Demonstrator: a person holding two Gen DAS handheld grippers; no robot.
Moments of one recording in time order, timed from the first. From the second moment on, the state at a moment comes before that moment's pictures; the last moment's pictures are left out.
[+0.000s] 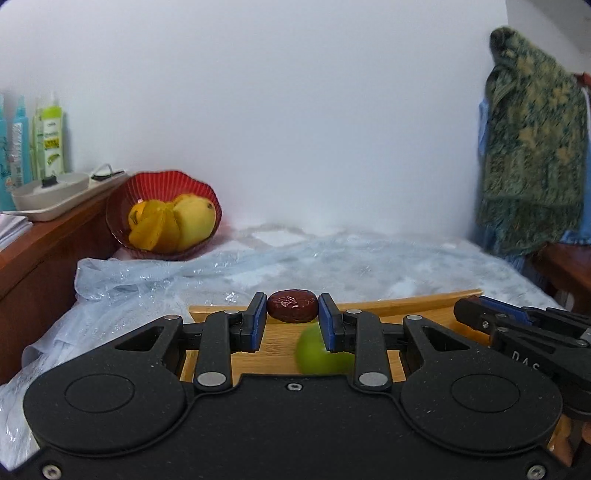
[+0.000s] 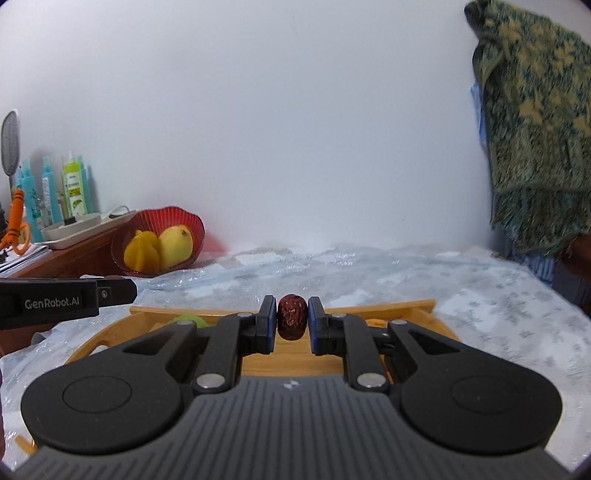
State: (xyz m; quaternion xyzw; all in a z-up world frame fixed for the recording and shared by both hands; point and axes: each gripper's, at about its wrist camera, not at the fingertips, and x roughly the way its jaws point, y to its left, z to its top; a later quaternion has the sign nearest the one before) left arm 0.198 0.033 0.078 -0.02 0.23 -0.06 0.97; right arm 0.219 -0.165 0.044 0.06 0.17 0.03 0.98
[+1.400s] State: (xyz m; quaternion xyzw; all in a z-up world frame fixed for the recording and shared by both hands) left arm 0.239 0.040 0.026 -0.05 0.34 -0.03 0.94; right arm 0.279 -0.171 0.012 0.08 0.30 0.02 0.95
